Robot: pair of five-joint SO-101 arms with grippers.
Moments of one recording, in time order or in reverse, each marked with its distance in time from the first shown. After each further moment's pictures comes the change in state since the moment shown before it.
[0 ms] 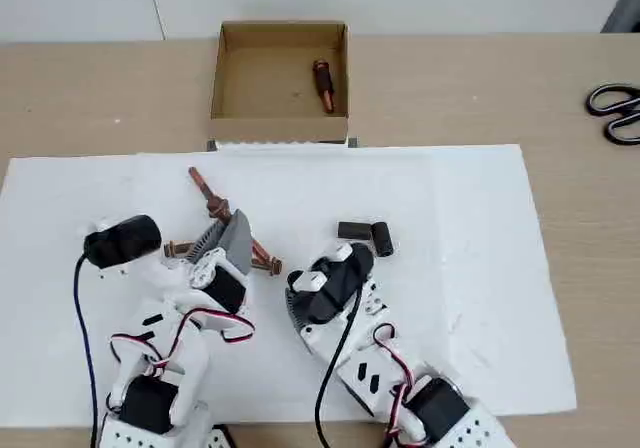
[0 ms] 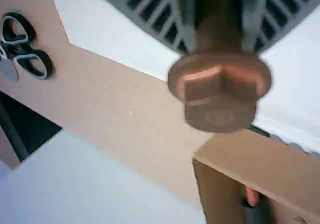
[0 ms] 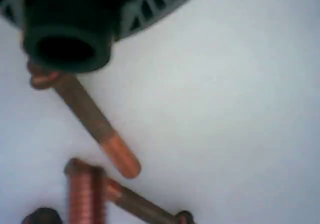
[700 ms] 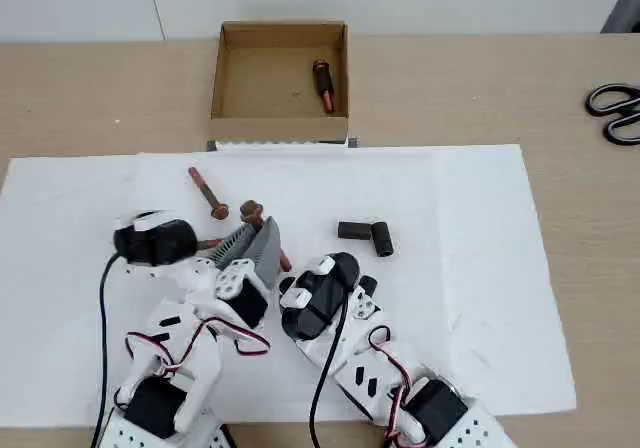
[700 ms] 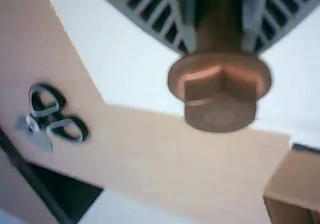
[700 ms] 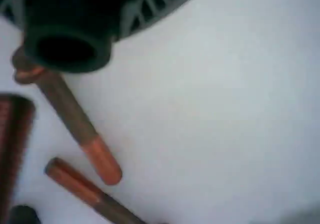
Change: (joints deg) left arm 8.2 0.0 0.0 -1.1 -7.2; right arm -1.5 0.0 0.4 0.0 5.8
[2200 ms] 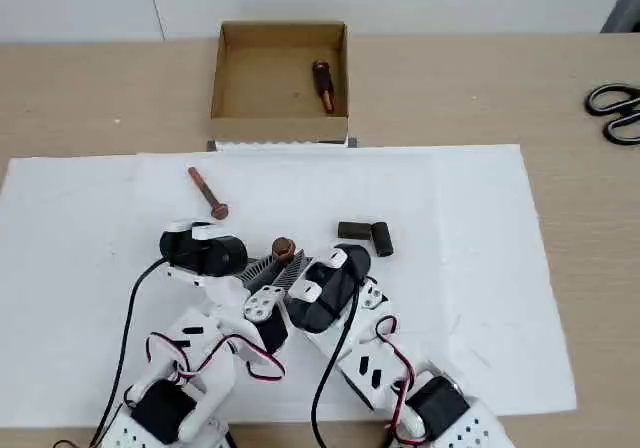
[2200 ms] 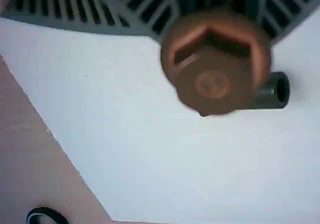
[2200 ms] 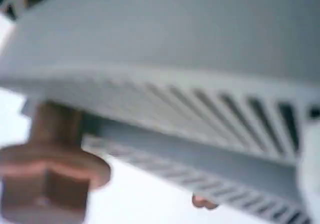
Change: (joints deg) left arm 10.4 -0.6 2.5 8.4 -4.2; right arm 5.1 0.4 0.1 -7.9 2.5
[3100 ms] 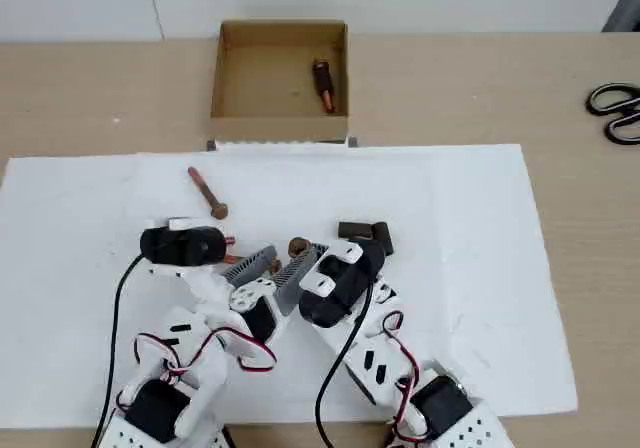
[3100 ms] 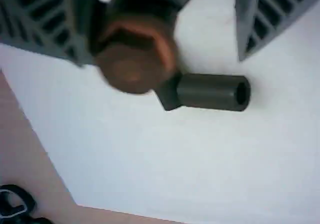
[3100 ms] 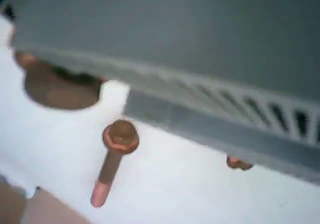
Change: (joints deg) left arm -7.6 0.3 -2.5 2.7 2.5; right arm 2.1 -0.3 0.0 -2.8 0.0
